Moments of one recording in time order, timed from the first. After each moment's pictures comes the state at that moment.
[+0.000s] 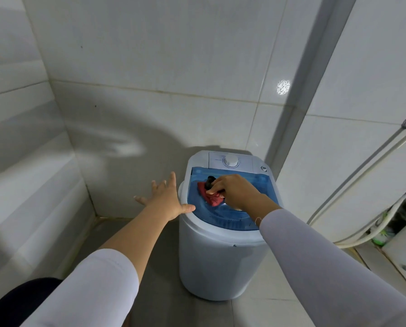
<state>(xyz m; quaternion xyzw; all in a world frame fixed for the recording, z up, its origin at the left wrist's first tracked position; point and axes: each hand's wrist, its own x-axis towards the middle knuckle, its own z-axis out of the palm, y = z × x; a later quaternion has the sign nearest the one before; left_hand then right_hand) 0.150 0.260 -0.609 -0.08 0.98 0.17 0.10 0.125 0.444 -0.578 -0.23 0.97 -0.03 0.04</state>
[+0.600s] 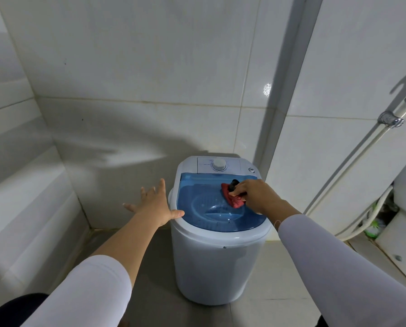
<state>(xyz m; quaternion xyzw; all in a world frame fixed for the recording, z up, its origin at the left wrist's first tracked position) 0.151 0.264 -0.606 -0.09 0.98 0.12 0.08 0.129 0.515 -0.584 -0.10 0.99 -0.08 0.02</state>
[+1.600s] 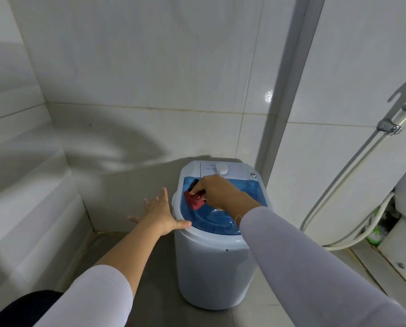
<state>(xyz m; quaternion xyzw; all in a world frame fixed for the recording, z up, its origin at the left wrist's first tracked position) 0.166 0.263 -0.609 -0.10 0.97 0.20 0.11 0.139 0.422 -0.551 -0.23 0.97 -0.04 0.02</state>
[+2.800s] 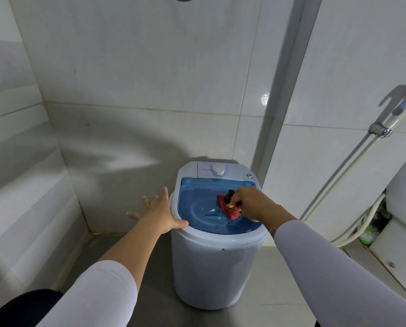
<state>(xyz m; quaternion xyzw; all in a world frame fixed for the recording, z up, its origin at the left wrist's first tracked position) 0.163 0.268 -0.611 -0.09 0.98 0.16 0.10 0.153 0.500 -0.567 -0.14 0.99 -0.03 0.05</state>
